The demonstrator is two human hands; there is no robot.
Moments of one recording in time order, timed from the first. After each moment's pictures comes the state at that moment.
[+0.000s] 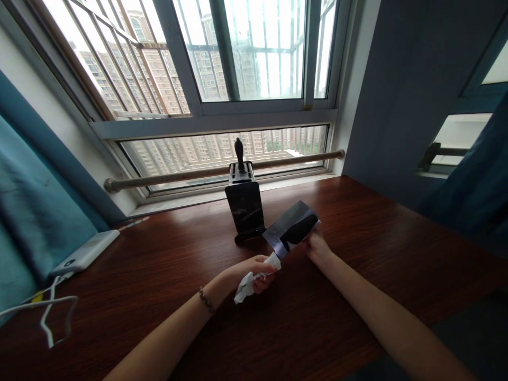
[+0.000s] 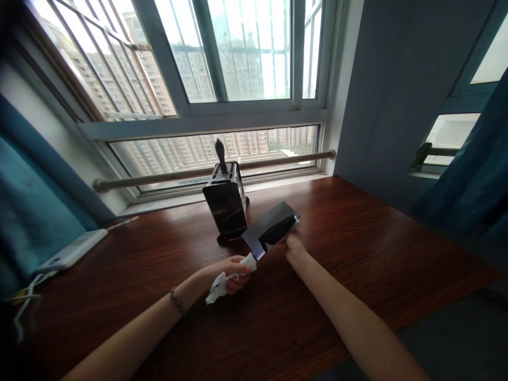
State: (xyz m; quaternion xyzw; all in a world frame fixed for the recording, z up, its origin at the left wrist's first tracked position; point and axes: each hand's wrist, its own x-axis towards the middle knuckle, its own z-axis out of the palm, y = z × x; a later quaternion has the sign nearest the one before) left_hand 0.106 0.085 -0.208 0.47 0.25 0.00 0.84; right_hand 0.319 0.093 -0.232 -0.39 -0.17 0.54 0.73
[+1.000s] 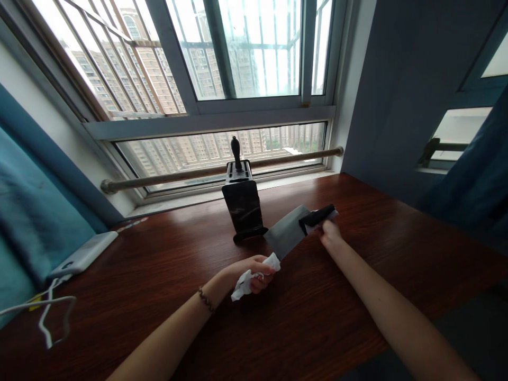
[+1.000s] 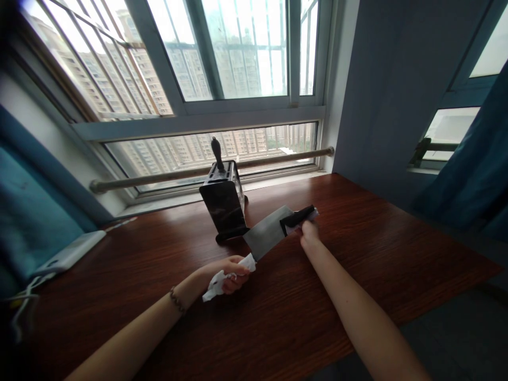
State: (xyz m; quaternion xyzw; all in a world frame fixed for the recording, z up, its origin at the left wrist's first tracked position) left_hand 0.106 0.092 -0.213 0.45 0.23 -0.04 0.86; right_hand 0.375 0.117 -0.235 -0.47 -0.07 0.43 0.77
